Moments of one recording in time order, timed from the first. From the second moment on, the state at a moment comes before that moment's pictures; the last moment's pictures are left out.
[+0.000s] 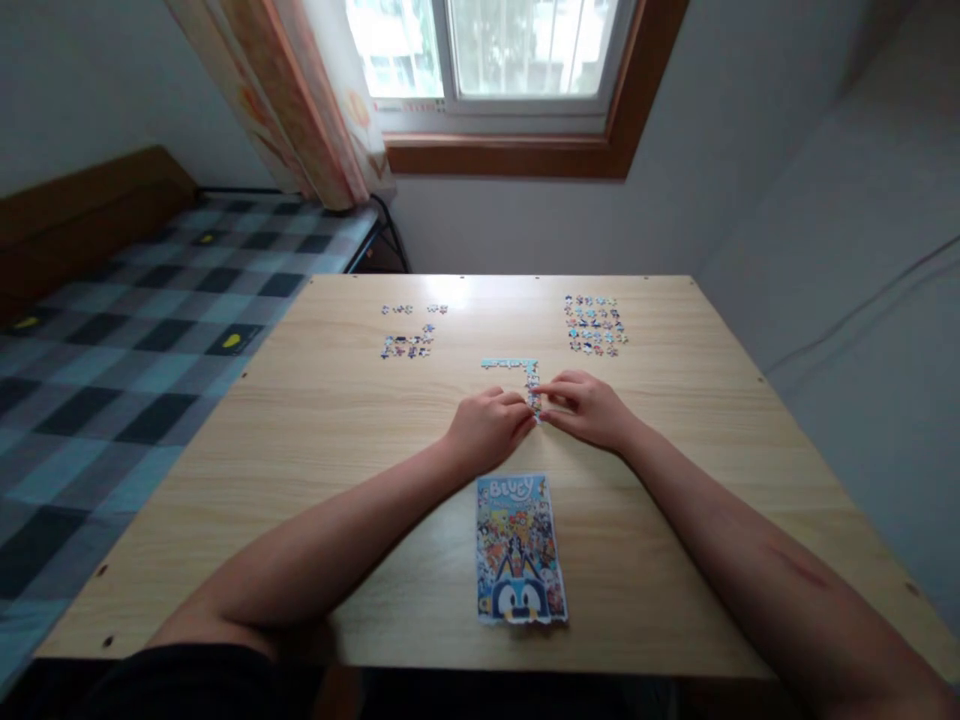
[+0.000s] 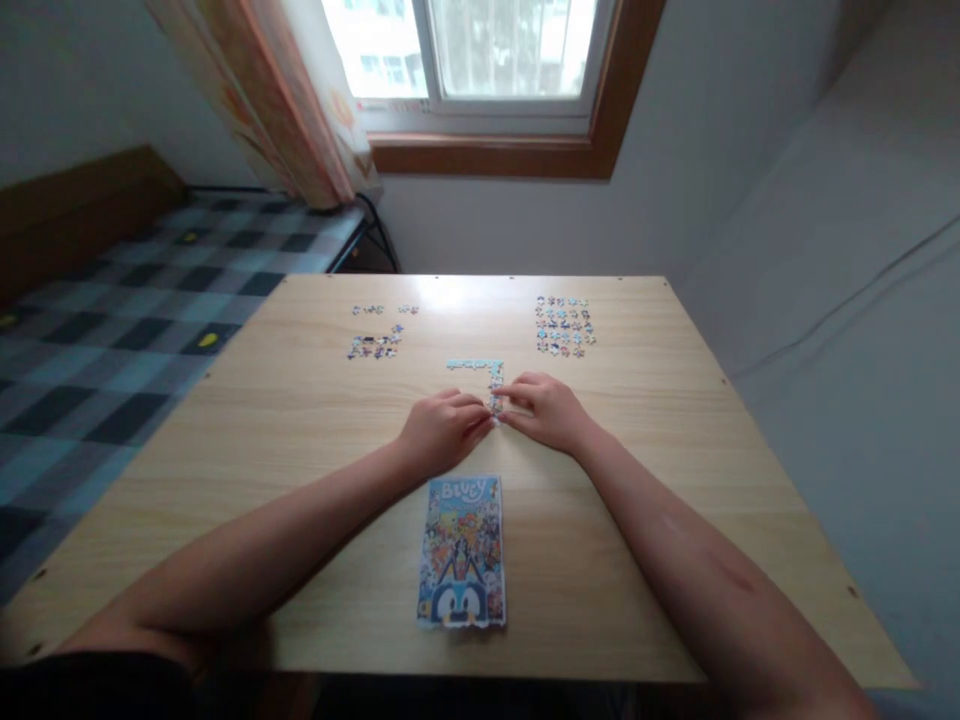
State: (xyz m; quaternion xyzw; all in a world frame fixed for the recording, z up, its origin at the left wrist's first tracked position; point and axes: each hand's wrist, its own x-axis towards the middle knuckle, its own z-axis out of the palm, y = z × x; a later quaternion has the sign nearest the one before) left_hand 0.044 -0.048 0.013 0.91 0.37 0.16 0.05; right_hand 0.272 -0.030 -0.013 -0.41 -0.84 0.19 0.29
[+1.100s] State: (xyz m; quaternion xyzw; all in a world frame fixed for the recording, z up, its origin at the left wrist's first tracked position) left_hand -0.094 0.052 0.048 0.69 0.73 -0.05 -0.02; right_hand 0.271 -0.030 -0.013 -0.44 -0.79 0.21 0.38
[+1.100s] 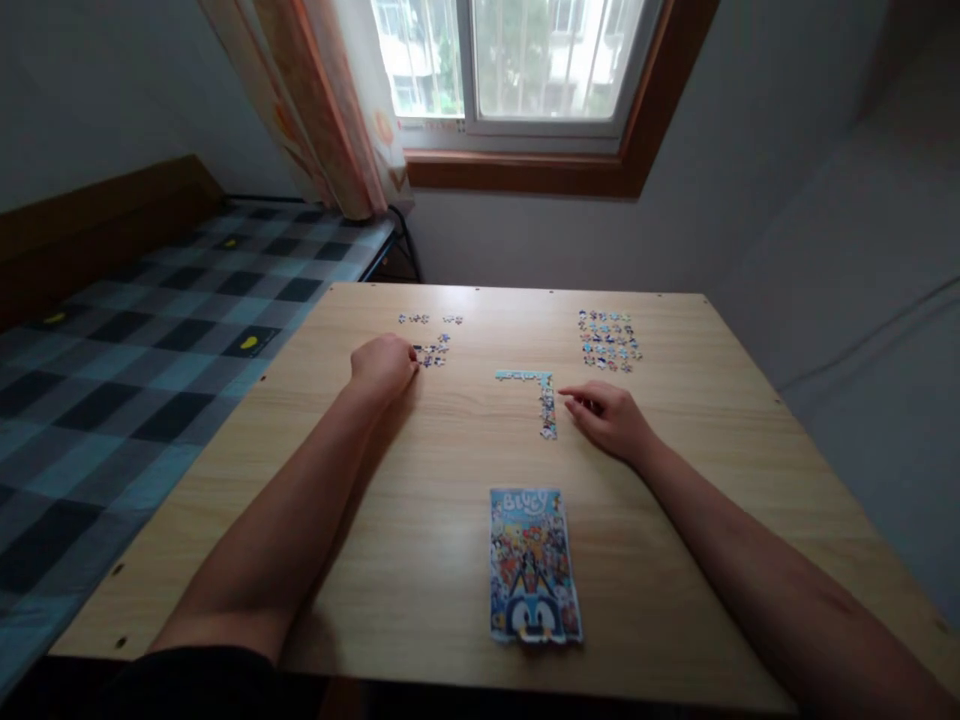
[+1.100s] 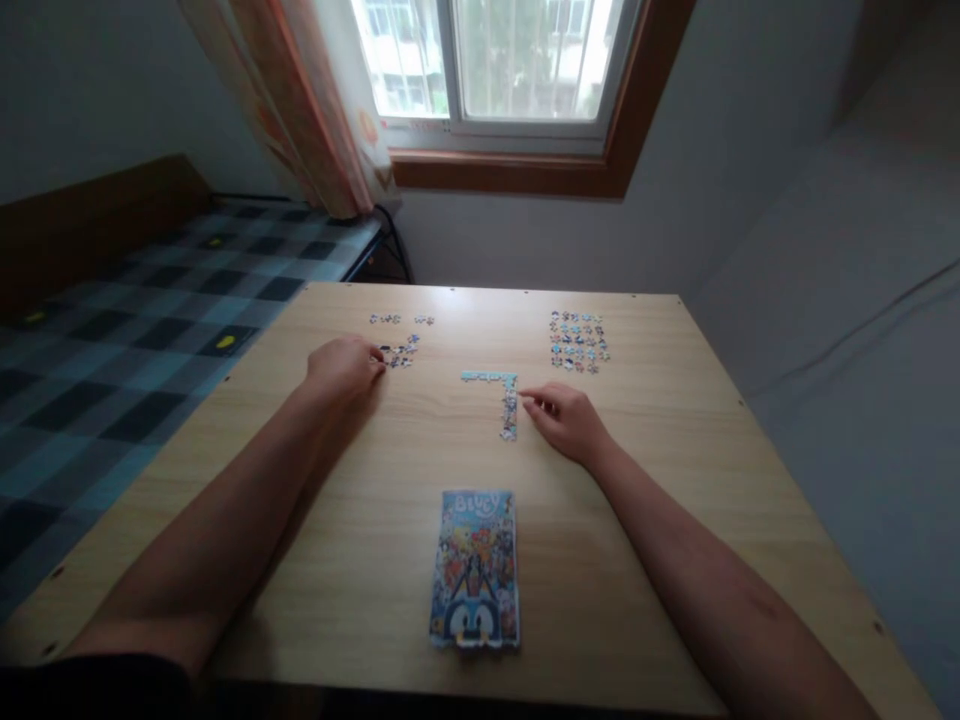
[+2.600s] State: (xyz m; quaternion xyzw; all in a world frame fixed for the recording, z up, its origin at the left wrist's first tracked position) left_hand 0.044 -0.022 0.011 0.89 0.35 0.22 0.17; right_hand 0.267 -0.028 -0.016 -0.40 -0.82 0.08 0.39
